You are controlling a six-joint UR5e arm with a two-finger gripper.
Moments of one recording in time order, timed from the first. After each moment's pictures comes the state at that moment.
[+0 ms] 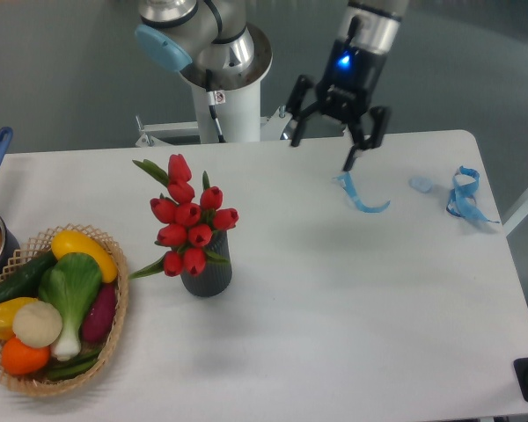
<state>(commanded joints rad) 2.81 -1.45 -2.02 -1.13 0.78 1.49</state>
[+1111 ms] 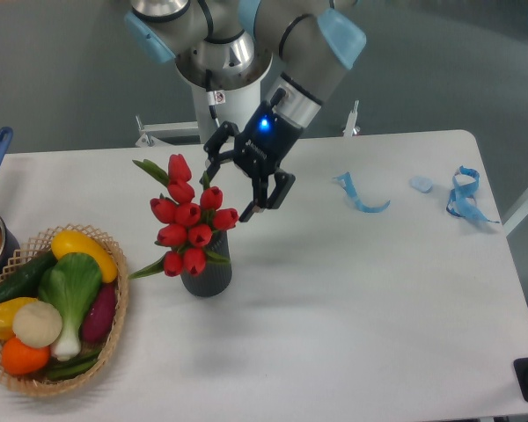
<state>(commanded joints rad) 2.65 -1.62 -2.09 -0.91 0.67 1.49</state>
